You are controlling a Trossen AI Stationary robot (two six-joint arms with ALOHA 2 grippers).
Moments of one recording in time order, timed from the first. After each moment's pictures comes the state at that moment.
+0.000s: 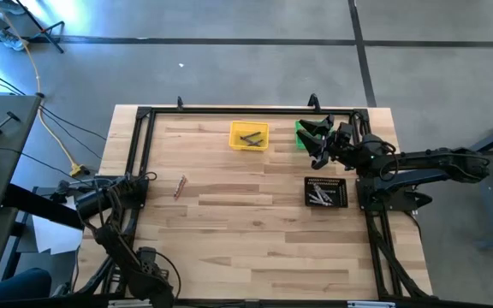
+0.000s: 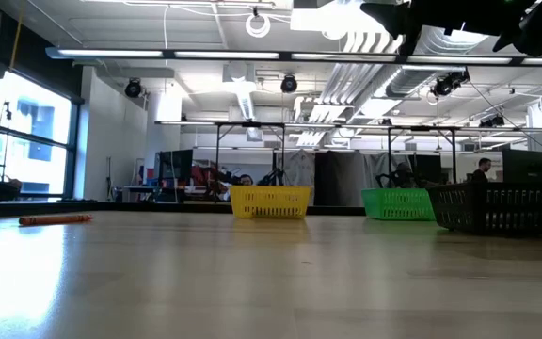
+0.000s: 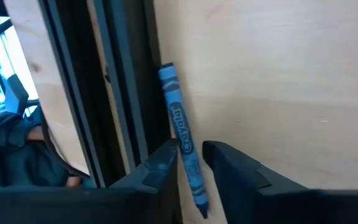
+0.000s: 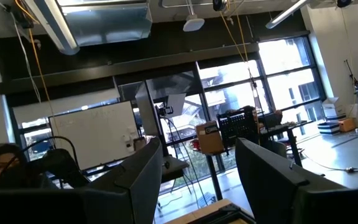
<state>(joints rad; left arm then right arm) -1.08 2.07 1.21 -1.04 0.51 -2.42 -0.16 0.97 0.42 0.98 0.19 0.18</state>
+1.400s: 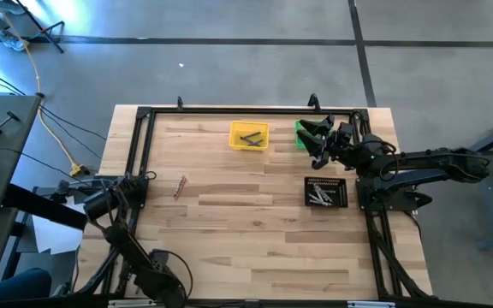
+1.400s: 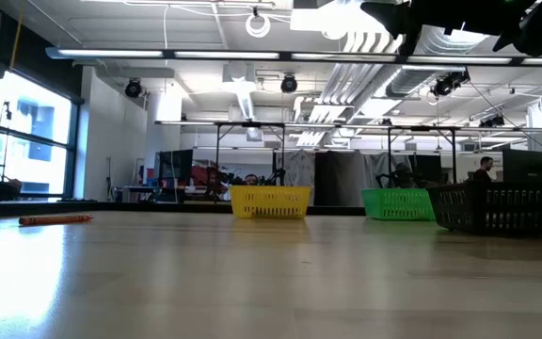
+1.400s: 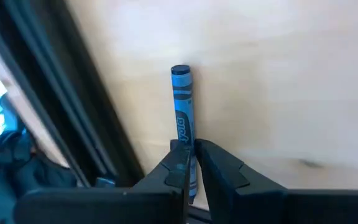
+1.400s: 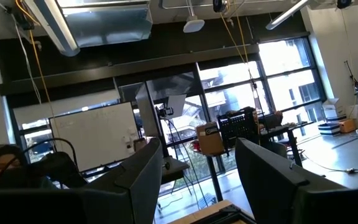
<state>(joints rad) -0.97 2.08 1.31 -1.03 0.47 -2.19 -0.16 0.97 0.42 0.99 0.19 0.18</state>
